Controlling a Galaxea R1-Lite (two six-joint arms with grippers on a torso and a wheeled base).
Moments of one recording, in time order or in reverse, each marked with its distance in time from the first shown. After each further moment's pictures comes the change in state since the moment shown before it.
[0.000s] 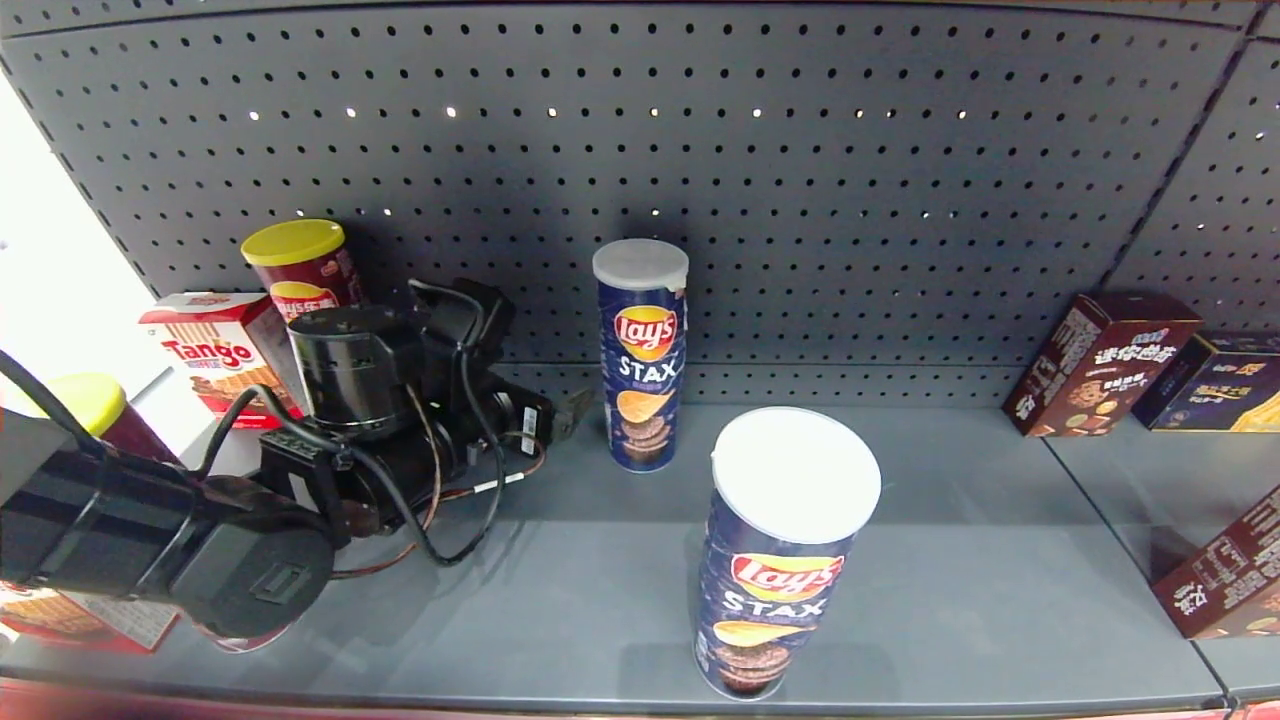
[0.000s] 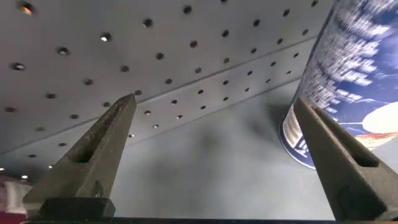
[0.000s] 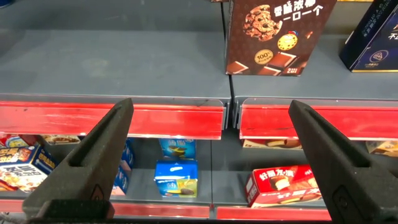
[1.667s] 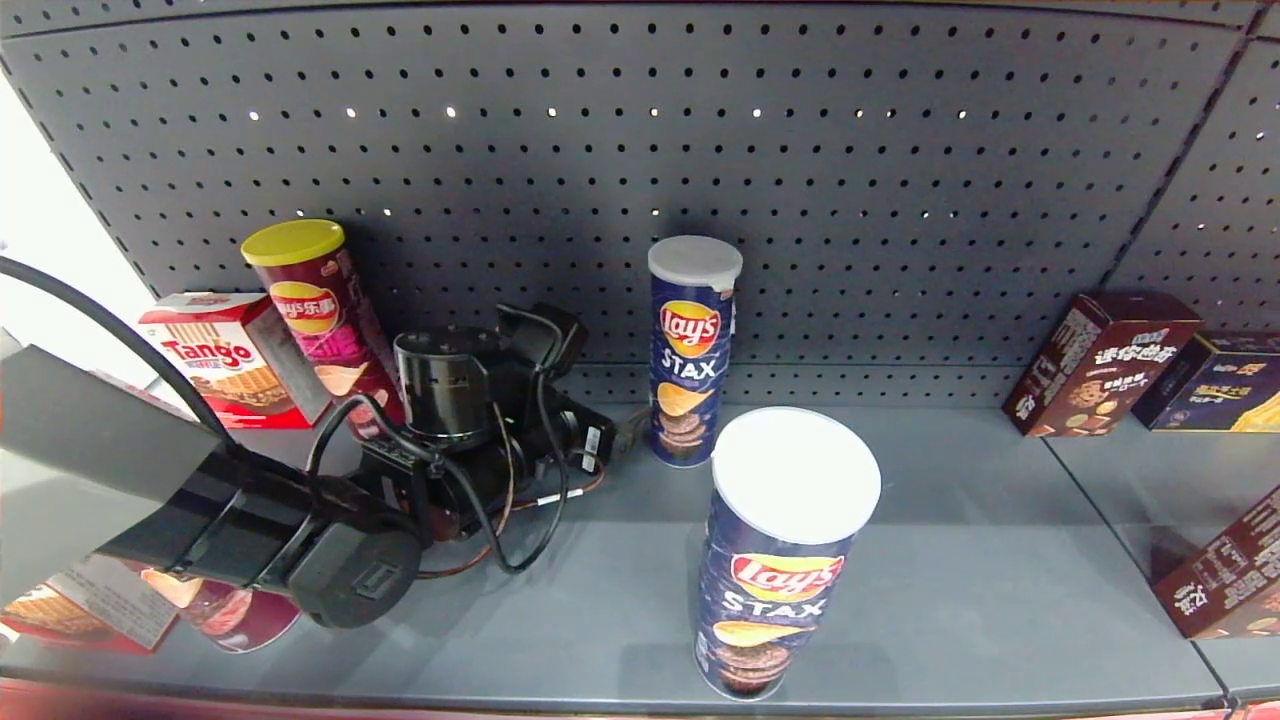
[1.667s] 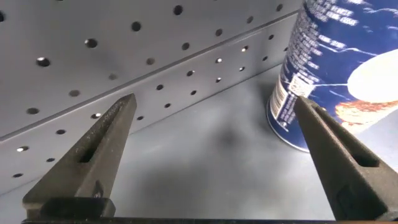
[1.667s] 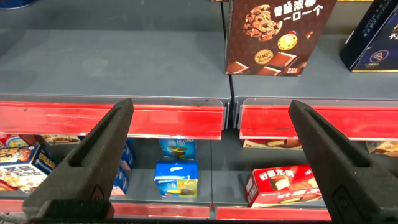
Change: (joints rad) left arm -0.087 0.116 -0.086 0.005 0.000 -0.003; right arm 0.000 0.000 0.000 0.000 0.000 0.000
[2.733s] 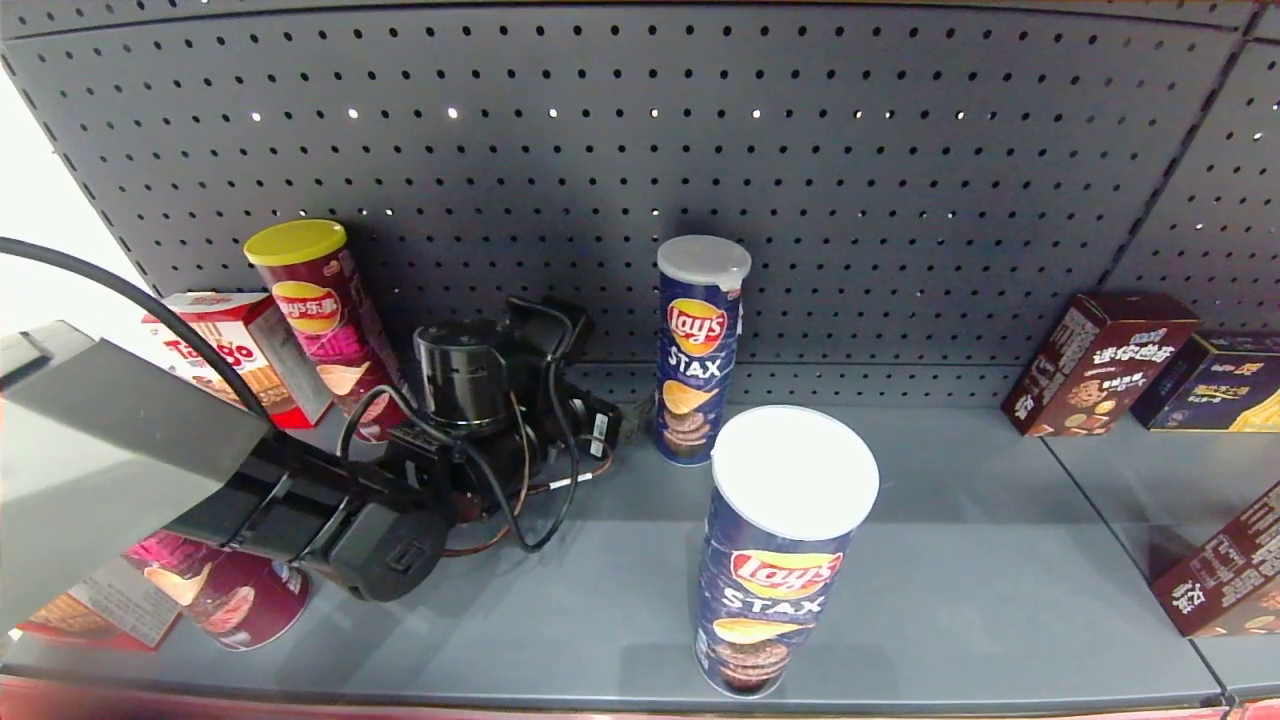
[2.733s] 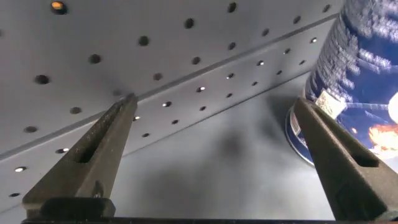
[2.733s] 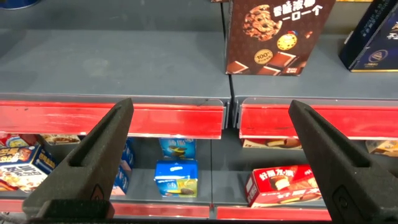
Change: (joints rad) left arm 0.018 0.065 -0.081 -0.001 0.014 0.000; right arm 0.000 0.000 0.000 0.000 0.000 0.000
